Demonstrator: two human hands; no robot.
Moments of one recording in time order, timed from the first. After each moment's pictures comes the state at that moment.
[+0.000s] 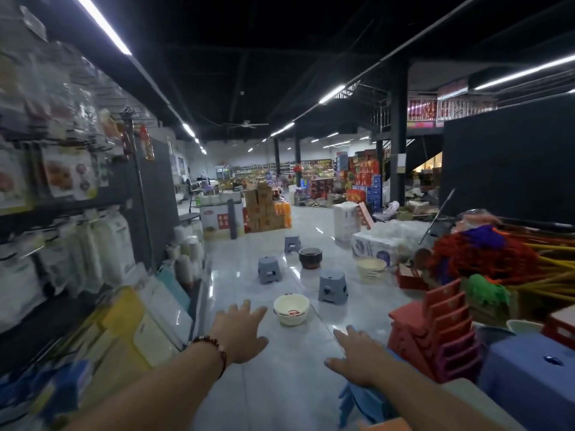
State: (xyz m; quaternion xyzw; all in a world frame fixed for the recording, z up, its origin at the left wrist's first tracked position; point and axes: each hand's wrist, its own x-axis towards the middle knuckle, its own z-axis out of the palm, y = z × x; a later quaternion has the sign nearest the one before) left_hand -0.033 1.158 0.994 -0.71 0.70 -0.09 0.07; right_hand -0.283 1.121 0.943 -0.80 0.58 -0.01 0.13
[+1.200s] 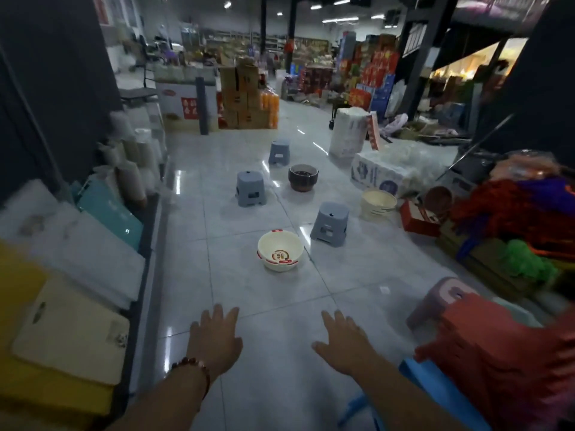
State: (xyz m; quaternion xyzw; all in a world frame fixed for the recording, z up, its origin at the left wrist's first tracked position) left_hand 0.246 0.552 0.769 -0.76 0.63 0.16 0.04; right_hand -0.012 0.514 0.787 -0.74 0.63 0.11 0.19
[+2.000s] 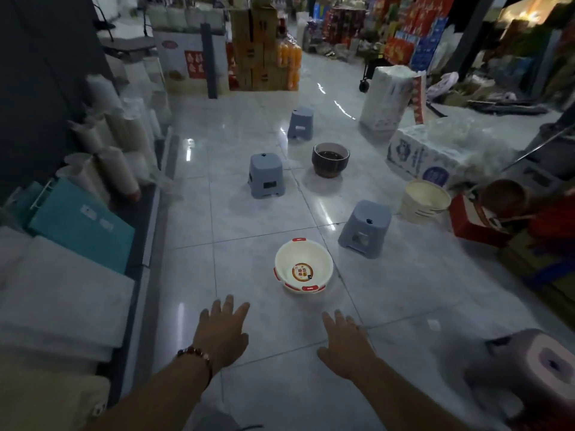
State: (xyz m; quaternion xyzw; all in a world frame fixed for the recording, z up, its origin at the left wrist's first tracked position) left_hand 0.393 0.112 0.713 -0.72 0.66 0.18 0.12; right_hand 0.144 0.073 0.716 -0.75 0.60 0.18 0.20
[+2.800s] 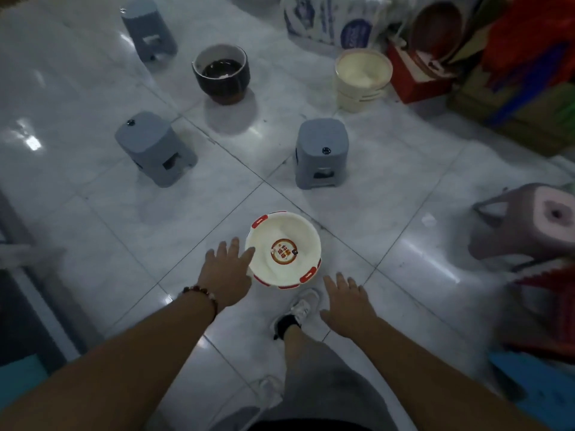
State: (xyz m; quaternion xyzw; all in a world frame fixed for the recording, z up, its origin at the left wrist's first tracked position) left_hand 0.423 -0.436 0.608 -0.46 0.84 0.09 0.26; right_hand 0.211 -0.294 0.584 -0.55 0.75 0.15 0.33
